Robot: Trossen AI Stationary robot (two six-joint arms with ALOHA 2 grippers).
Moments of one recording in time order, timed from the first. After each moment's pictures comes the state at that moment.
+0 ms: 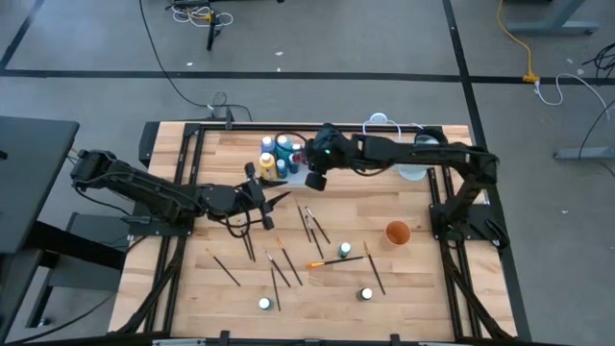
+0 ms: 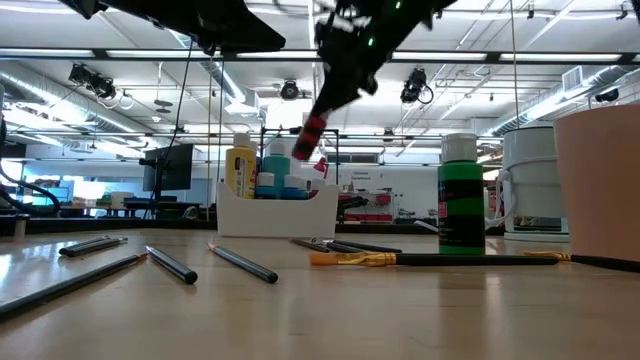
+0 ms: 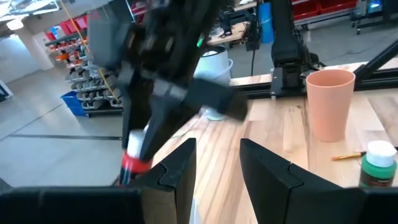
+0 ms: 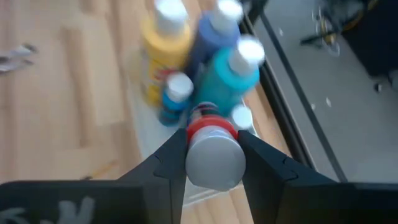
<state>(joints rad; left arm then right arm) -0.21 1.18 0.63 0.42 -0.64 0.17 -0.21 1.77 1.48 -0.44 0.25 -0.13</state>
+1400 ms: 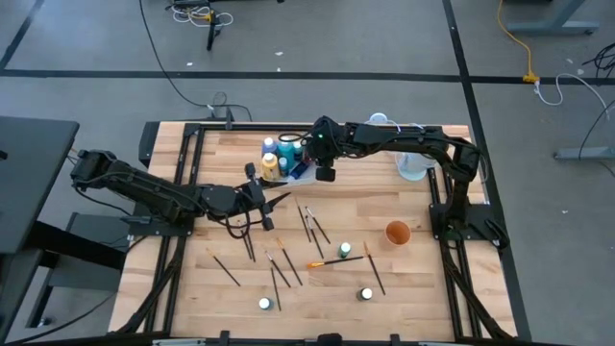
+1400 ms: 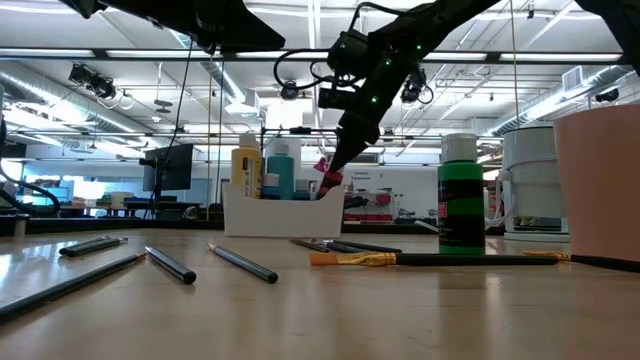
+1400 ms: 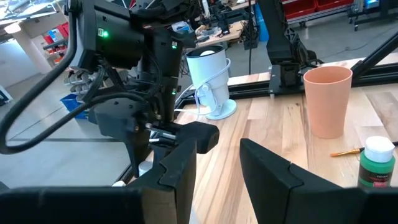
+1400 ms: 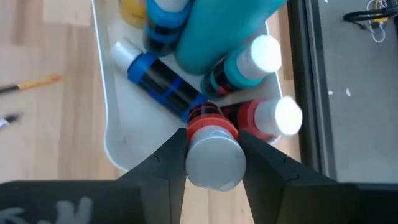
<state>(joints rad) -0.21 1.18 0.63 0.41 -0.63 0.19 -0.38 1.90 1.48 -0.52 0.08 -0.44</state>
